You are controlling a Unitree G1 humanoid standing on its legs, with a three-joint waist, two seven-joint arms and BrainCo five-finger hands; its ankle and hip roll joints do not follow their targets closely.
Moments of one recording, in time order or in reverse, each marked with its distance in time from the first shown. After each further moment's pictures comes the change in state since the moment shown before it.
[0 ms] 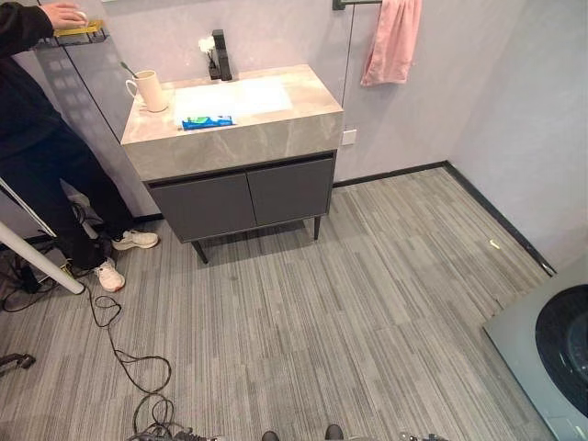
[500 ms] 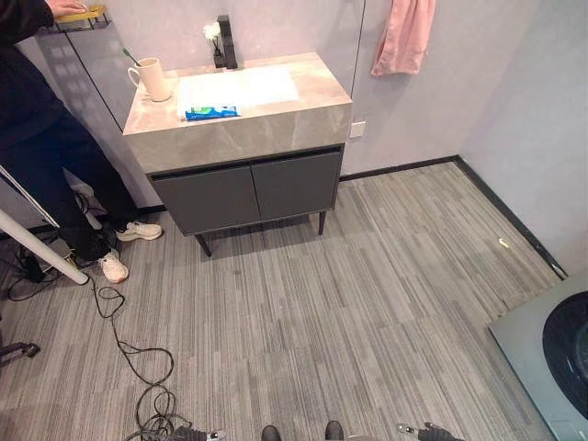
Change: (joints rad) left arm -0.003 -0.001 0.014 -0.041 -0.022 -0.003 0.020; right arm -0.017 0.001 0.006 -0.021 0.004 -0.002 -0.009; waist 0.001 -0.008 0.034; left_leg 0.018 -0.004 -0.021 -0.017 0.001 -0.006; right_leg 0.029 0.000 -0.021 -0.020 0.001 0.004
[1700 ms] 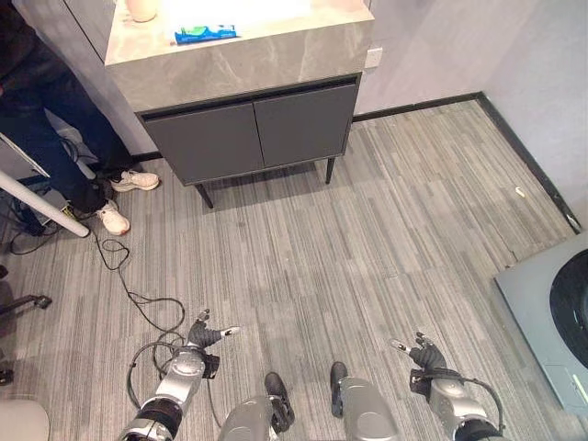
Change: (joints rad) left arm -0.114 0.082 -0.046 -0.469 -0.104 -0.047 0.081; right arm -0.058 -0.033 -0.003 -0.348 0.126 -0.073 -0.088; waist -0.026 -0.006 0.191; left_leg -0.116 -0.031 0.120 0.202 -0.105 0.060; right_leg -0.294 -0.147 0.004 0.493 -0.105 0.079
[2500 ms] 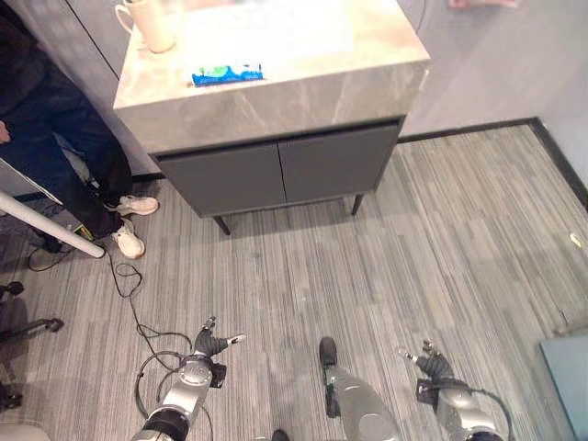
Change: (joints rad) left arm 0.026 -0.052 -0.008 0.003 0.038 0.004 0.017; right arm 0.024 -0.038 -0.010 -0.027 -0.013 -0.007 0.002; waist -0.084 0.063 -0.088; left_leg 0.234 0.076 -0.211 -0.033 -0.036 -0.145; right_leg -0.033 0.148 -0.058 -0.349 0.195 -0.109
